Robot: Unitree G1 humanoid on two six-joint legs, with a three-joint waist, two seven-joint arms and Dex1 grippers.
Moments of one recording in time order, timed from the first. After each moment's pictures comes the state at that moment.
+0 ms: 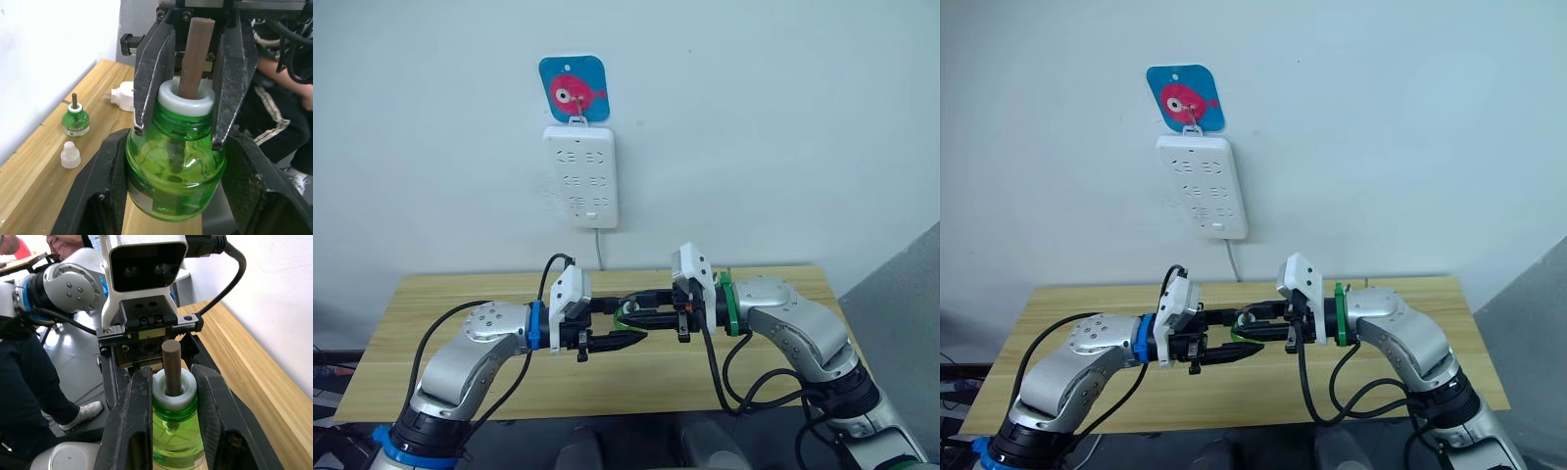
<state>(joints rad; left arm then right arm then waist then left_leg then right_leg) -0.14 0.62 -0.09 -0.33 -0.55 0.45 -1.10 -0.43 -0.41 0.30 -0.38 0.54 0.73 0.92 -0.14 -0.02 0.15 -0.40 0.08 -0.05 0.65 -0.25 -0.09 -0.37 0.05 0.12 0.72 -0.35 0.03</state>
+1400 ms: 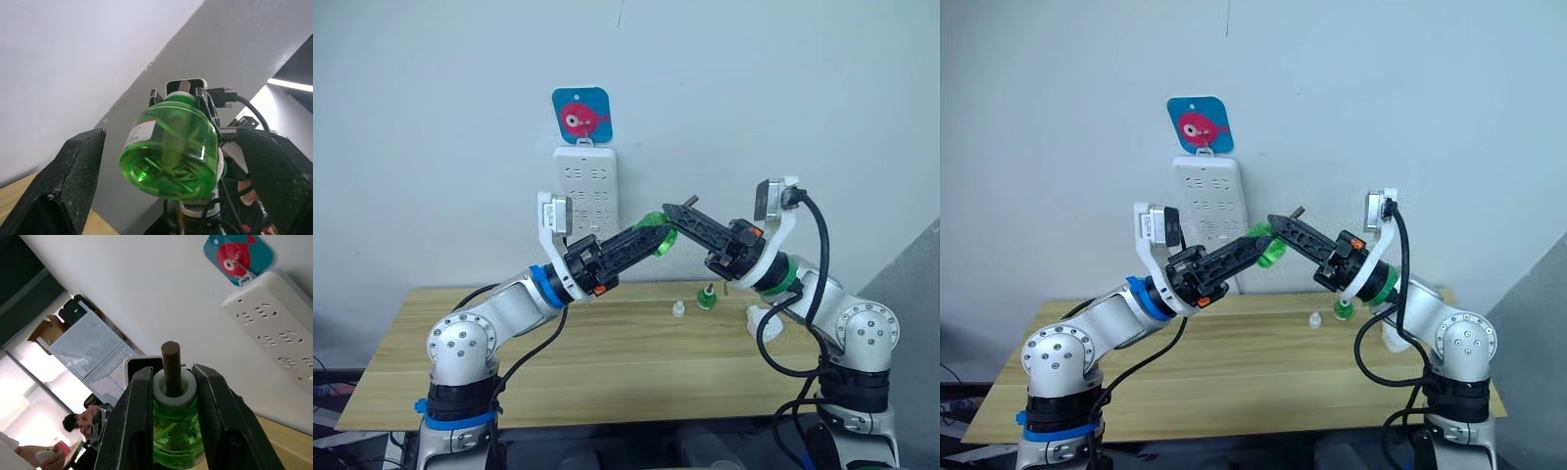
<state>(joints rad) -0.34 0.35 0.16 -0.37 -1.55 0.95 -0.30 -0.41 -0.23 -0.17 -0.38 1.60 0.97 0.10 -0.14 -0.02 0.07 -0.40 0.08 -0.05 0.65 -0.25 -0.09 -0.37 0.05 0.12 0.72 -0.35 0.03</state>
